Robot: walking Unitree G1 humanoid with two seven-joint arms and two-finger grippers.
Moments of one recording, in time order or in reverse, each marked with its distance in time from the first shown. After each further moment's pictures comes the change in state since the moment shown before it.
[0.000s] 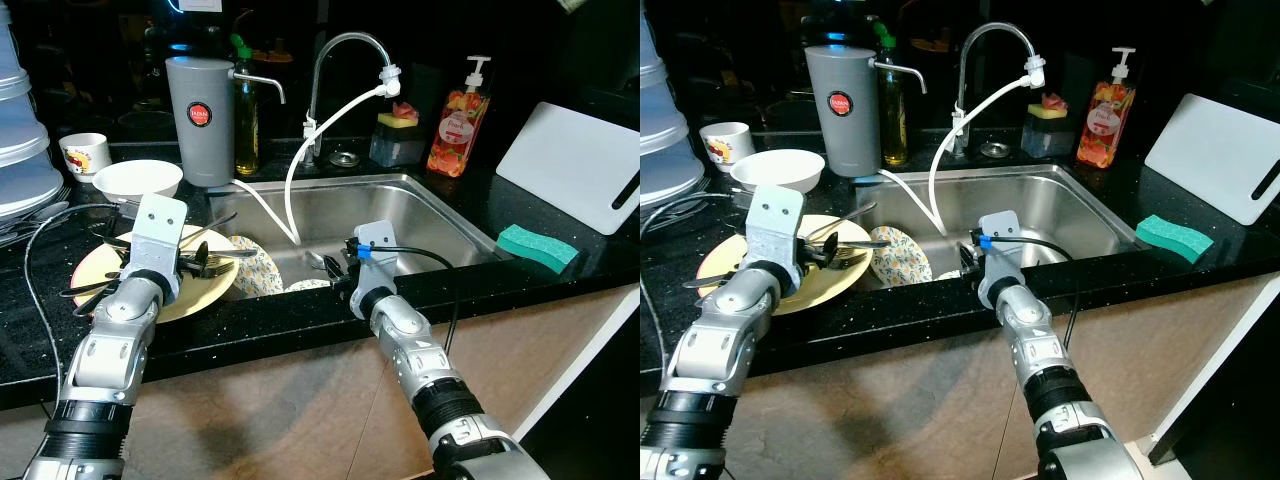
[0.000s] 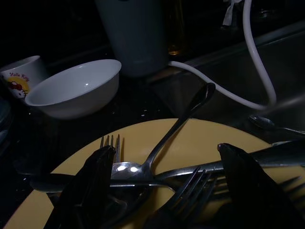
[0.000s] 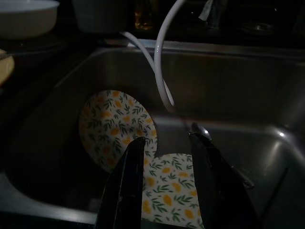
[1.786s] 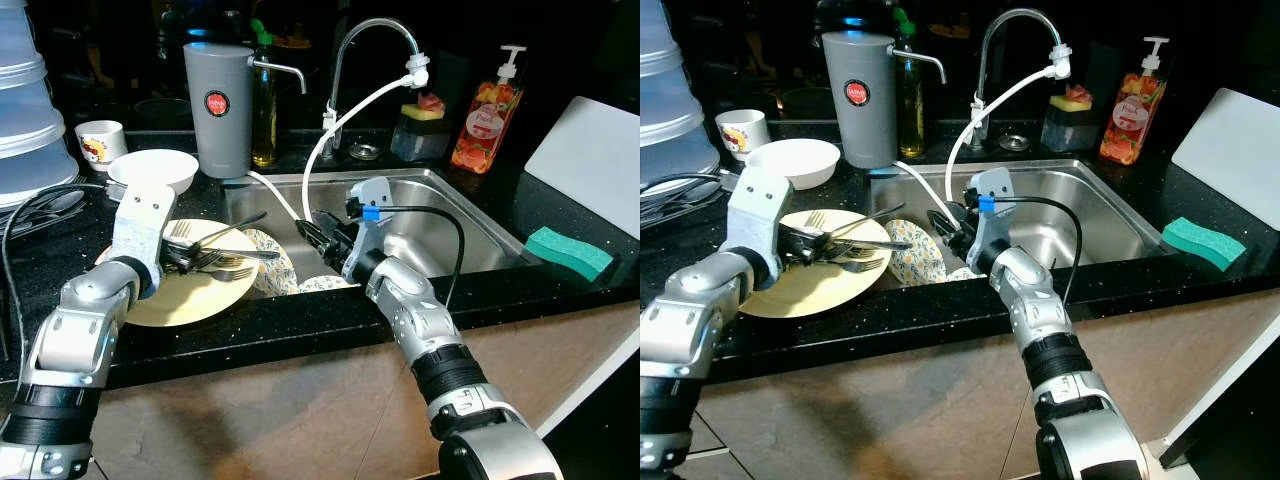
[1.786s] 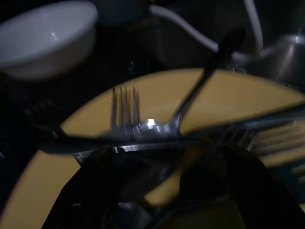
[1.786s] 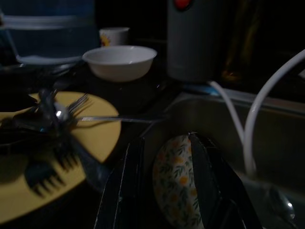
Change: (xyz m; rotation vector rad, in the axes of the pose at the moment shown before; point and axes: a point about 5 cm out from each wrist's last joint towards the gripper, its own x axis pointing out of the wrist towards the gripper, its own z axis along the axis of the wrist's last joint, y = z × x) left arm -0.006 0.021 0.009 -0.014 0.203 -0.209; right arm 0.008 0.024 0.067 -0.055 -0.241 0.341
